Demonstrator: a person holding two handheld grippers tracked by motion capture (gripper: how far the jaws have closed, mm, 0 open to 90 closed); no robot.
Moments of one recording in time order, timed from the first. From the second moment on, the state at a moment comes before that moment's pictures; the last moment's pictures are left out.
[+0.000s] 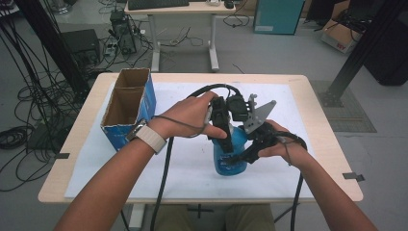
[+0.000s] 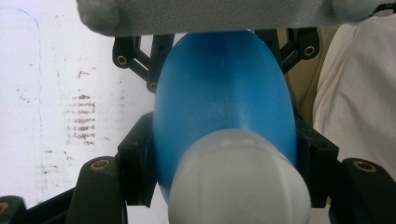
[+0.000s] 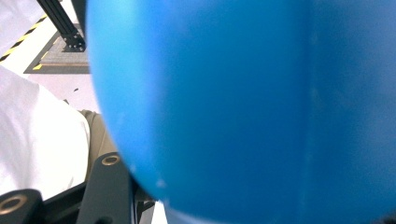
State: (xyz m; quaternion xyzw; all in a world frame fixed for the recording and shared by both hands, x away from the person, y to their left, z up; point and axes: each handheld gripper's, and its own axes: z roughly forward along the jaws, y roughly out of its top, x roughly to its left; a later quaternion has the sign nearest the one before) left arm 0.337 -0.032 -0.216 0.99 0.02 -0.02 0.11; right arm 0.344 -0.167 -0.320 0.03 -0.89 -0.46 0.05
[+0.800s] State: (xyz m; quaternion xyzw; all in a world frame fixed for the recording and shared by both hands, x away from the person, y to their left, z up) left arm 0.335 -0.032 -0.215 0.99 0.02 -0.02 0.11; right arm 0.343 -0.166 -0.319 0.03 -0.89 -0.46 0.06
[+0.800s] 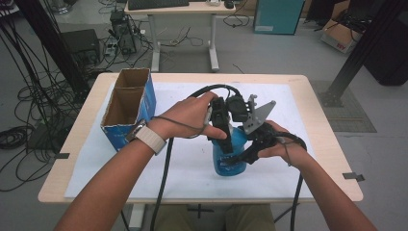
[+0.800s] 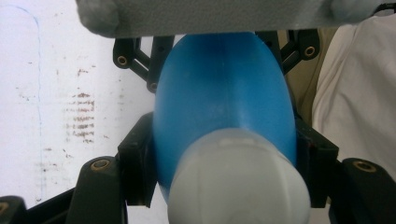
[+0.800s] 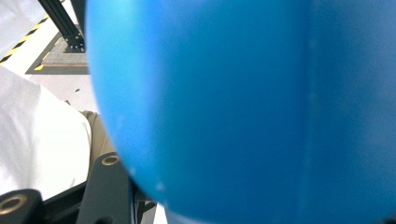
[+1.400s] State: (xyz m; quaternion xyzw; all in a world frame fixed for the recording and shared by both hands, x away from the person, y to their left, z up) left arm 0.336 -0.034 -0.216 0.99 0.03 -0.02 0.10; right arm 0.345 -0.166 -0.330 0.01 -0.88 -0.48 0.05
